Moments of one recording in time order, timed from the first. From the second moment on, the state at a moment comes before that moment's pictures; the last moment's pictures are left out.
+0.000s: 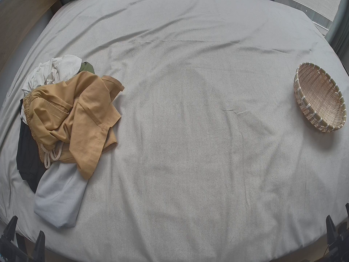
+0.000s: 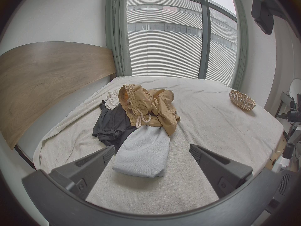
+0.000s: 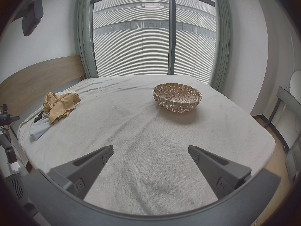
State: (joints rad) left arm 0.00 0.02 -0.02 0.00 -0.02 0.00; right arm -0.01 0.02 -0.02 0.00 -0.01 0.01
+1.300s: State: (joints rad) left arm -0.05 0.18 -0.25 -0.01 -0.06 -0.14; right arm -0.01 0.02 -0.02 0.00 -0.02 0.02
